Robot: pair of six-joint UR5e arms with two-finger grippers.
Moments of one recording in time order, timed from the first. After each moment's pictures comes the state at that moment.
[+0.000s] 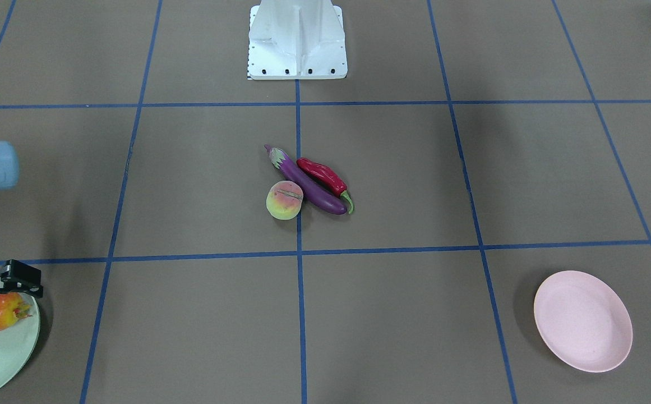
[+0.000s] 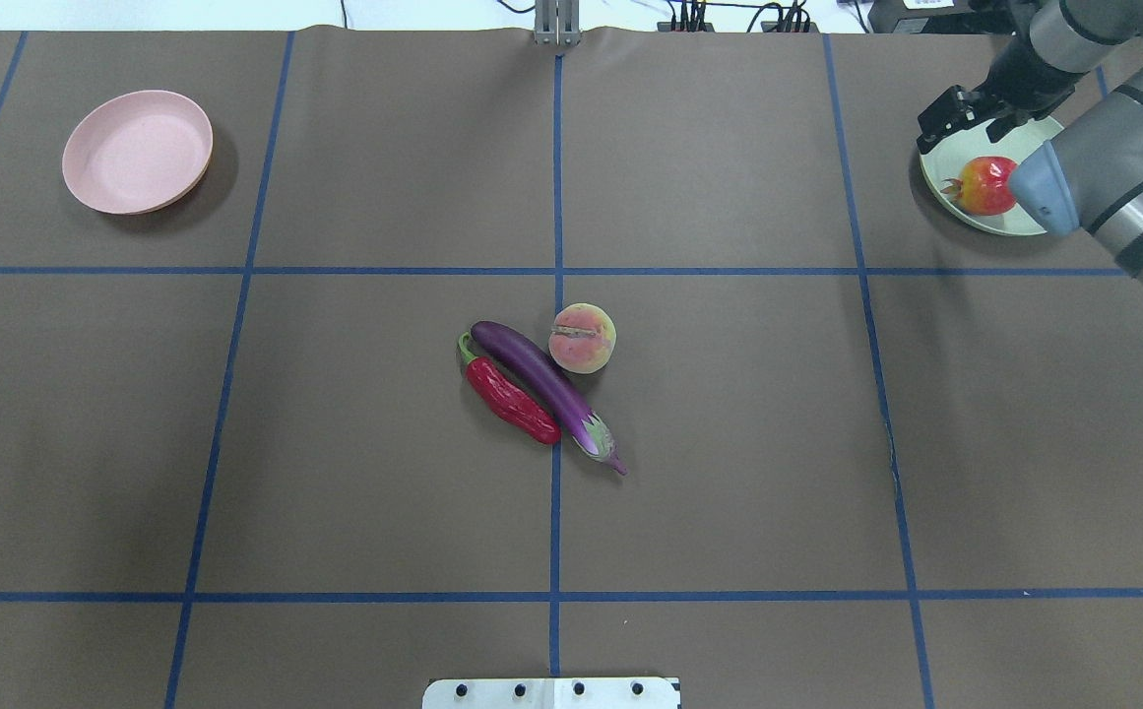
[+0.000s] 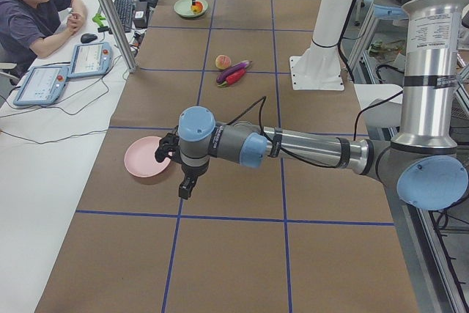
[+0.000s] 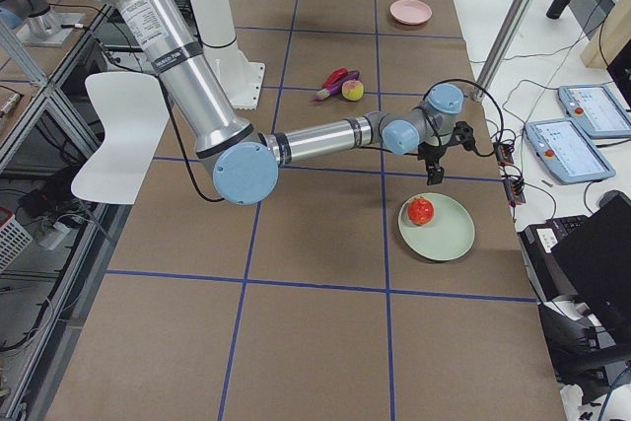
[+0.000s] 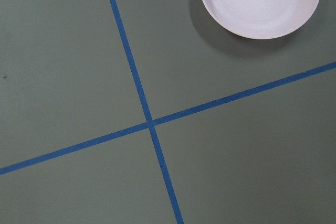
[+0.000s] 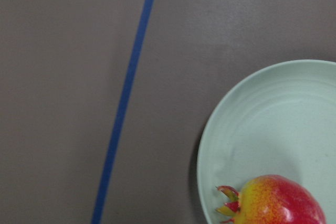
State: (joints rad) left arm -1.54 -1.54 -1.73 -1.70 -2.36 0.10; right arm 1.12 -1.03 1.31 -1.26 2.25 0.57
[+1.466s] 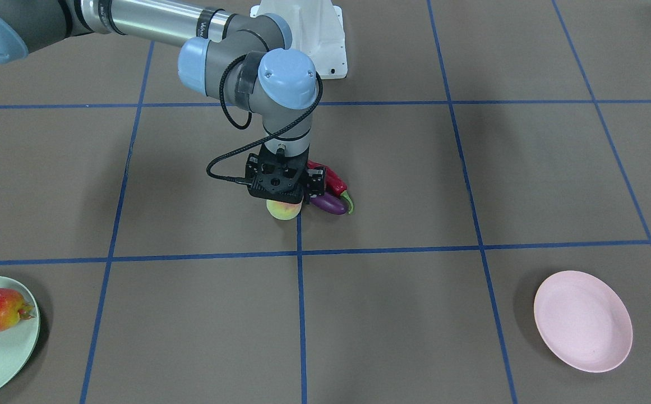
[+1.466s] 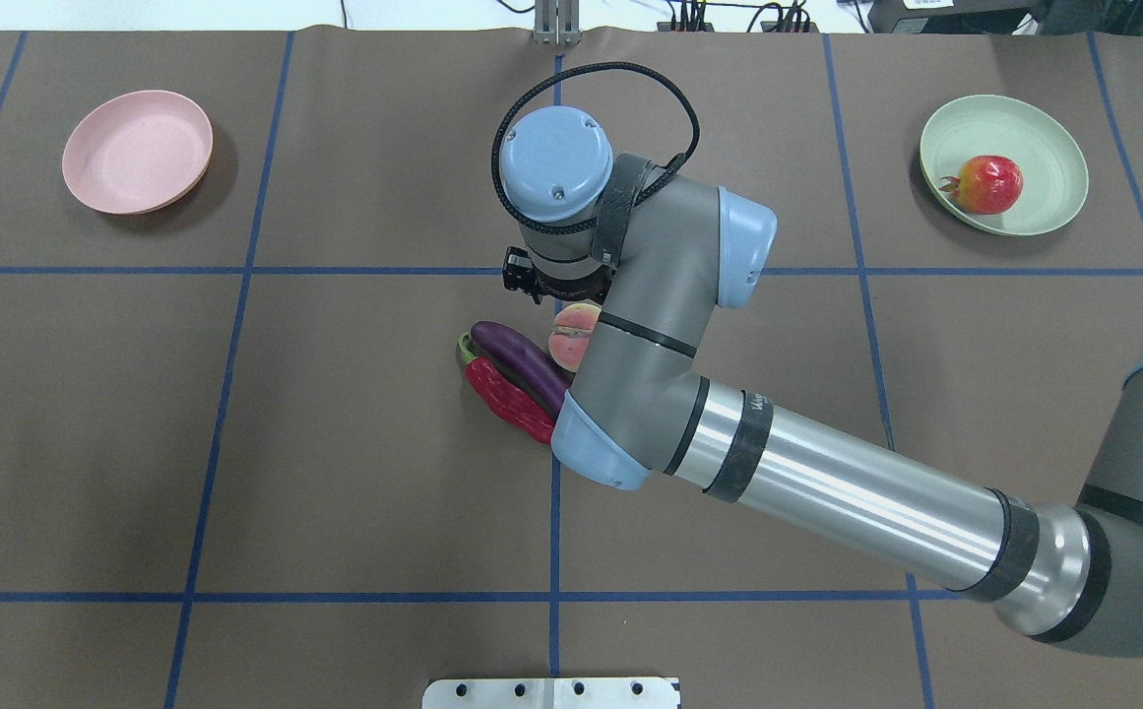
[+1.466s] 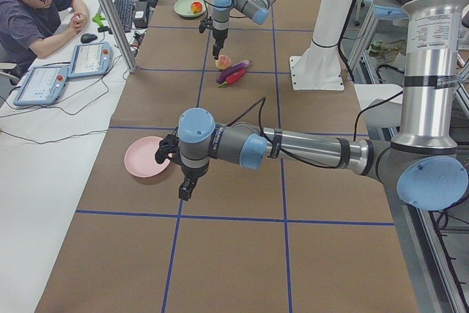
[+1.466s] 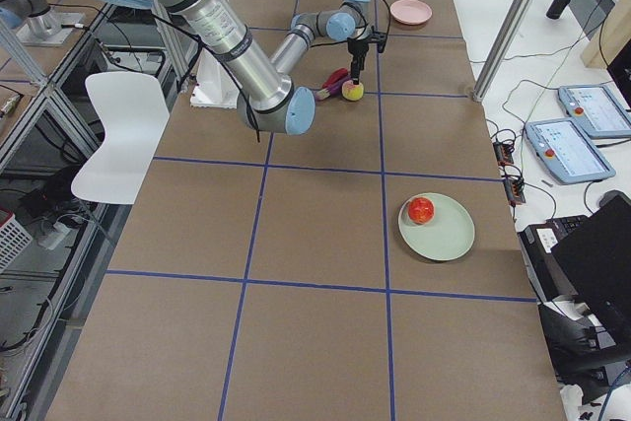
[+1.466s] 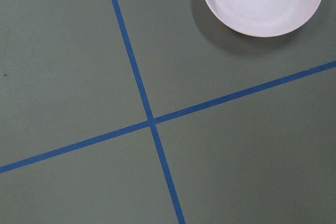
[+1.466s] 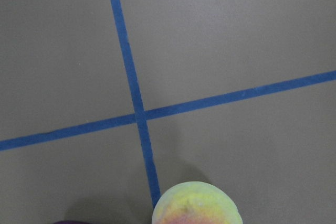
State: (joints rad) left arm -1.55 -1.54 -1.72 -1.70 -2.36 0.11; right arm 0.55 -0.64 1.41 -1.69 1.80 1.36
